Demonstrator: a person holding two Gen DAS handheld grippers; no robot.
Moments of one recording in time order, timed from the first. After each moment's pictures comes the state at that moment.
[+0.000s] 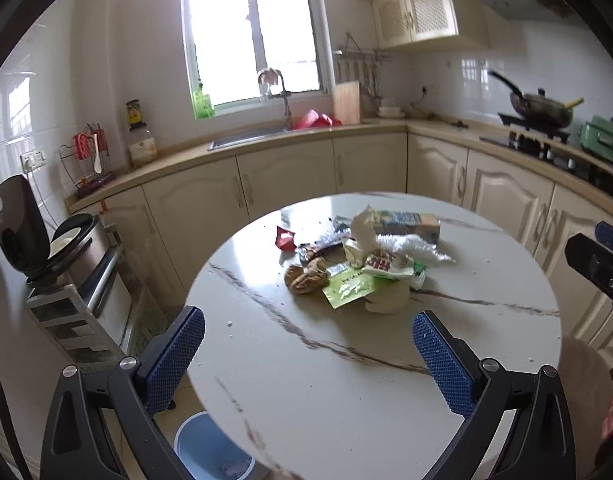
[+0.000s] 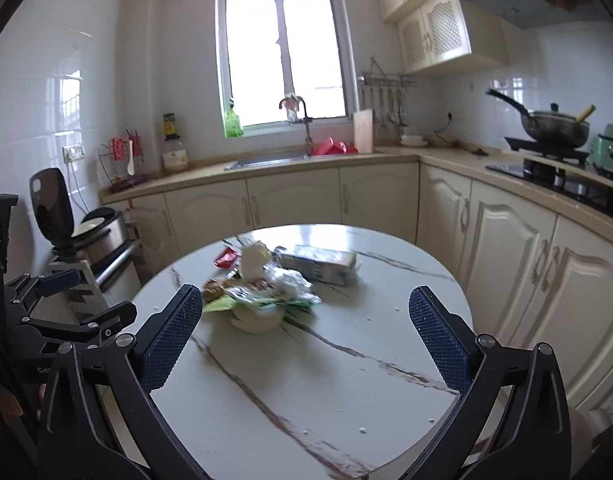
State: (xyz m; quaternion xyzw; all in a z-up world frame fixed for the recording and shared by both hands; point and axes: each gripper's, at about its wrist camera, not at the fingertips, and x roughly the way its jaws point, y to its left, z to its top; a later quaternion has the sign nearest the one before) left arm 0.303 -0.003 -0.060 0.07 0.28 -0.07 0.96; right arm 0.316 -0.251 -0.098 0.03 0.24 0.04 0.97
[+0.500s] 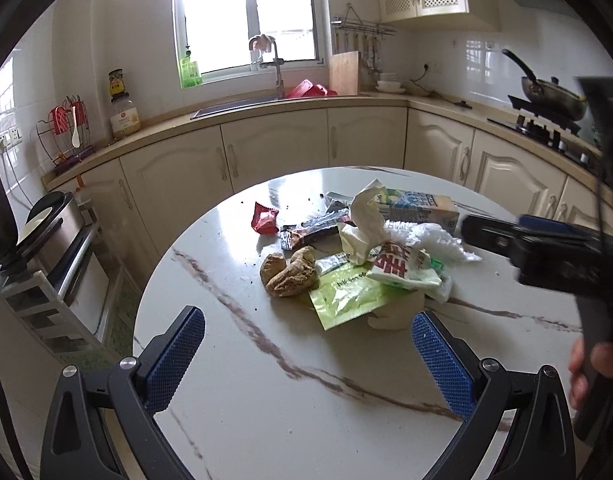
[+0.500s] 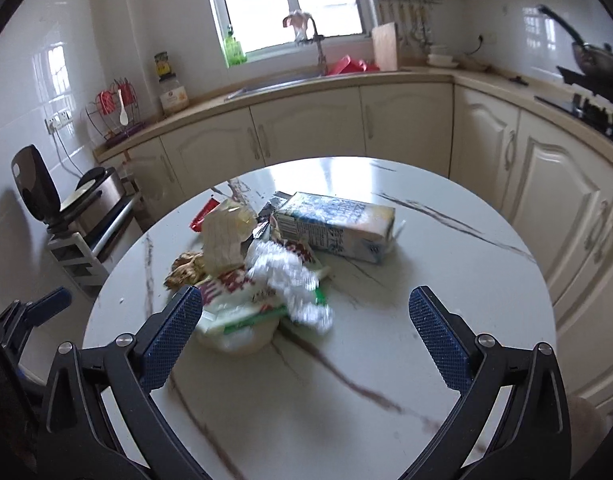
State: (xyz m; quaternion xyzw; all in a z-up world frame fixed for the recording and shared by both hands) left arm 0.433 -0.037 -0.093 0.05 0.32 -0.08 0.94; right arm 0.481 -0.251 -0.163 0.06 0.38 0.12 0.92
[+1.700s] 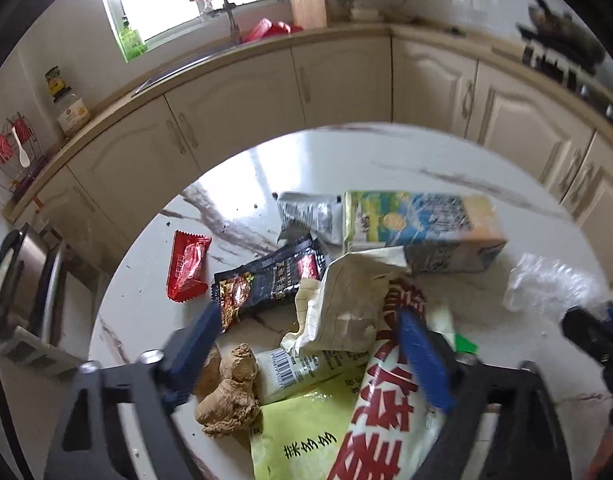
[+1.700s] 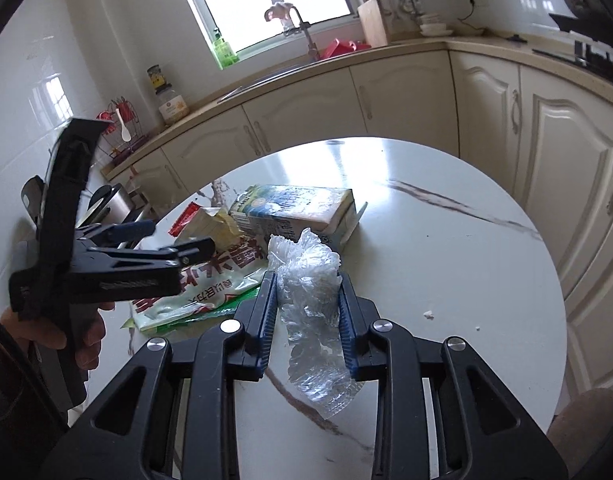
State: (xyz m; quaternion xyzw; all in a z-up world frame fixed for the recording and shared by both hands) left arm 0.613 -0.128 -0.122 0.14 0.44 -0.09 0.88; right arm 0.484 -0.319 -0.189 0.13 0.38 0.12 0.91
